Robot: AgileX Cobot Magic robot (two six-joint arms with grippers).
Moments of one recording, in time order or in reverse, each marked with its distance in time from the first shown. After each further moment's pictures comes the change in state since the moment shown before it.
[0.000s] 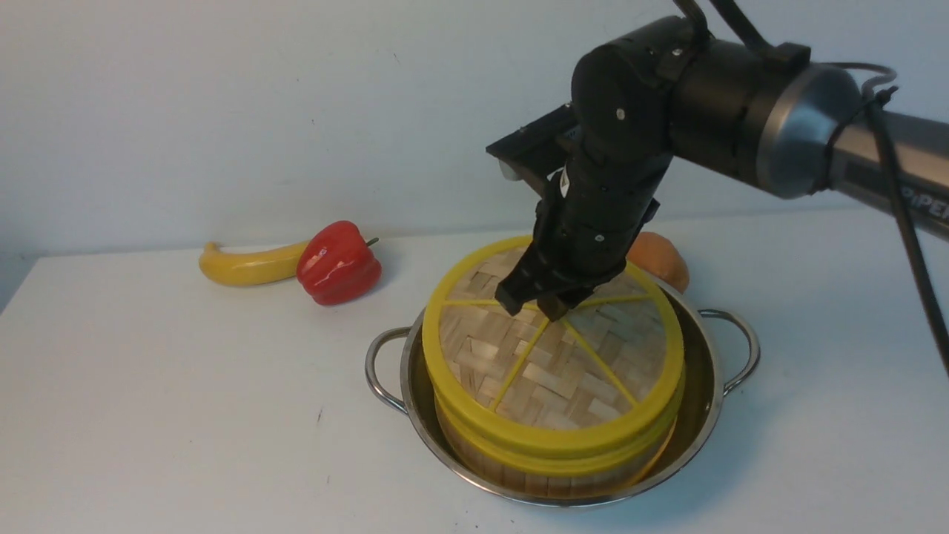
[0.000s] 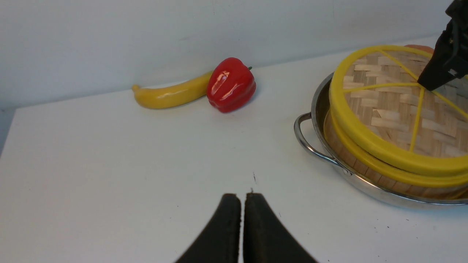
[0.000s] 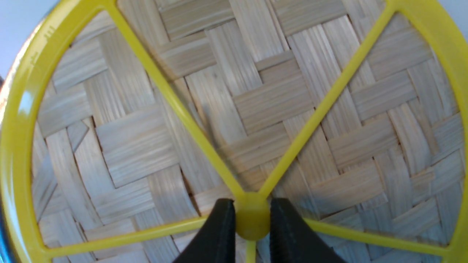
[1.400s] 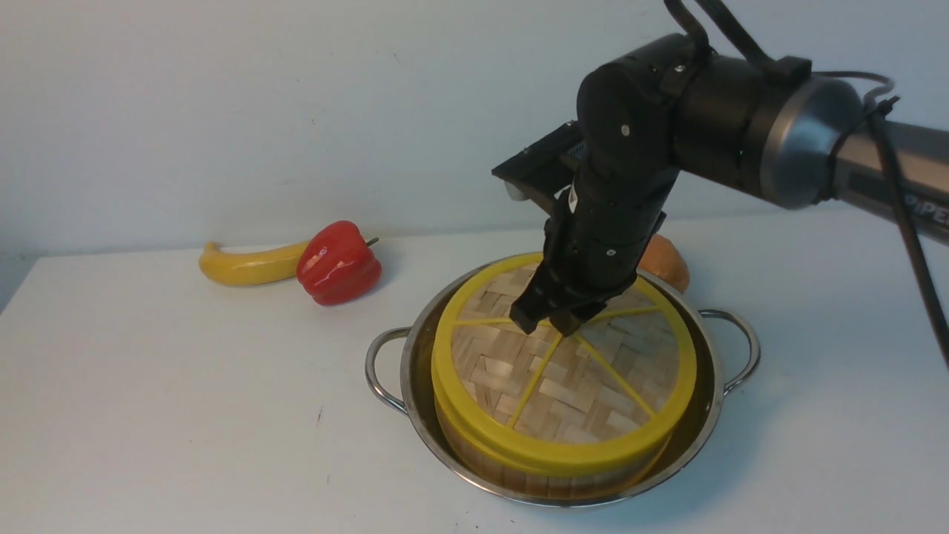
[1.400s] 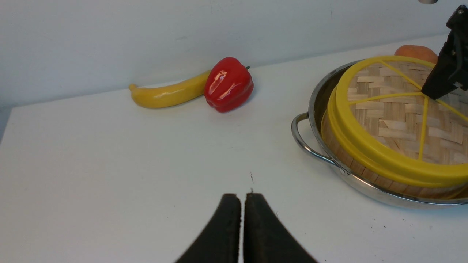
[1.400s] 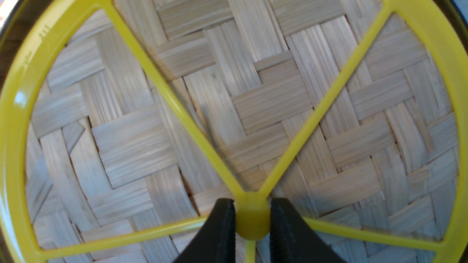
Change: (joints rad) right arm -0.004 0.001 0.023 -0.008 0.003 -0.052; left arm 0.000 0.000 0.000 -0.007 -0.001 0.000
